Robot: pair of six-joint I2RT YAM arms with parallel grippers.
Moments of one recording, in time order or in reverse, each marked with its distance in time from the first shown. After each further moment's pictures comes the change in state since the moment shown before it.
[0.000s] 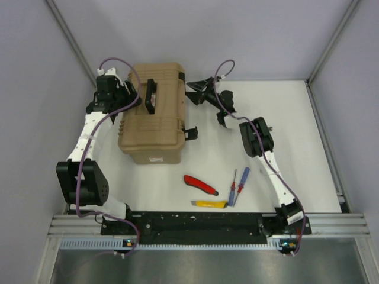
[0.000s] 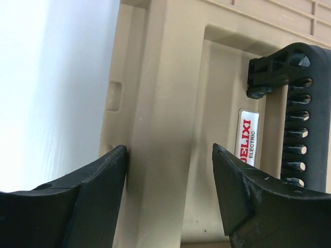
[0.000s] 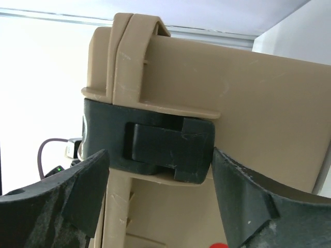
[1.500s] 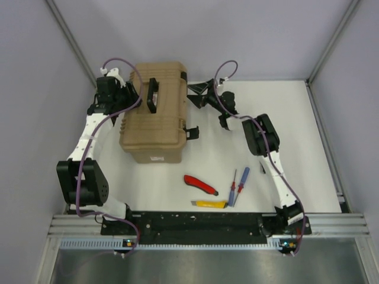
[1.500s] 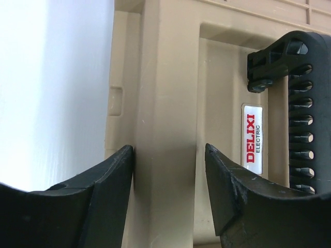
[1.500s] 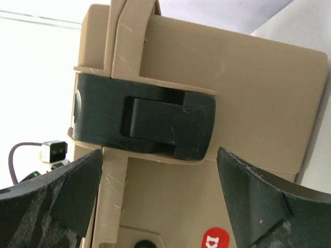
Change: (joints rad) left arm 0.002 0.000 -0.041 0.071 0.047 0.078; right arm 0.010 -0.182 -0.297 -0.029 0.069 -0.173
